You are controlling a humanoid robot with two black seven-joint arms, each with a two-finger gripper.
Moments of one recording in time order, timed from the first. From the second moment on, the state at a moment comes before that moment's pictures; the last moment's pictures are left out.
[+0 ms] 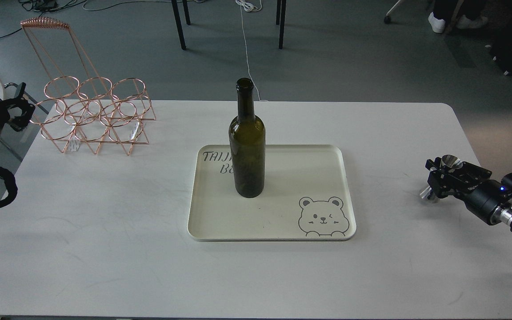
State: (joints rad) left arm -0.63 0.63 -0.76 -0.58 -0.31 -0.49 -0.38; right arm 0.58 -0.74 0.17 0.80 -1.49 -0.49 0.49
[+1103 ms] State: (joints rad) left arm -0.64 0.77 -0.75 -0.67 -0.26 -0.49 -0.35; right arm 0.53 -1.12 0.18 1.14 -1.23 -0.49 0.49
